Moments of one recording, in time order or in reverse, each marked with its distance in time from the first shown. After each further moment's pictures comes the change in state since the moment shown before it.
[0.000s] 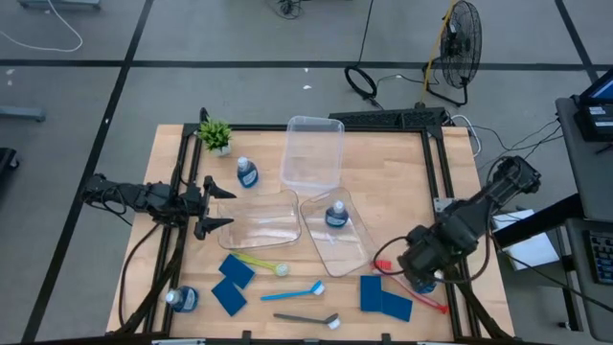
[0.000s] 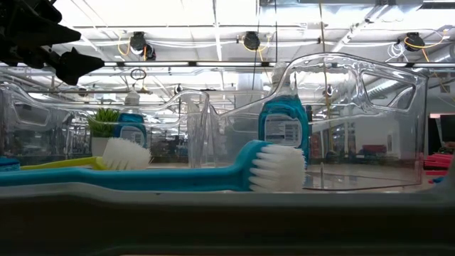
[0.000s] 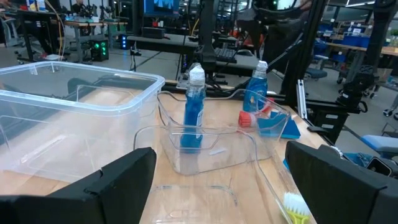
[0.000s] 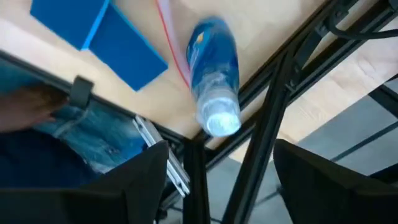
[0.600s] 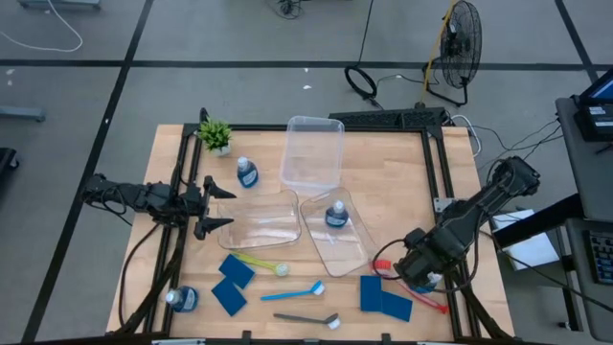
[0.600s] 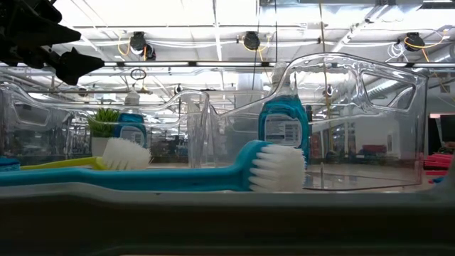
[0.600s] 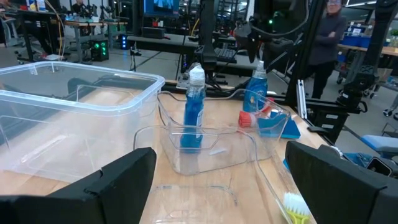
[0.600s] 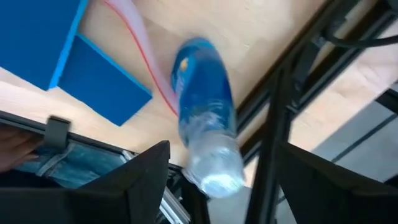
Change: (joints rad) left arm 0.000 0.000 0.000 0.000 0.000 0.000; right arm 0.020 0.009 -0.171 0.123 0.035 0.080
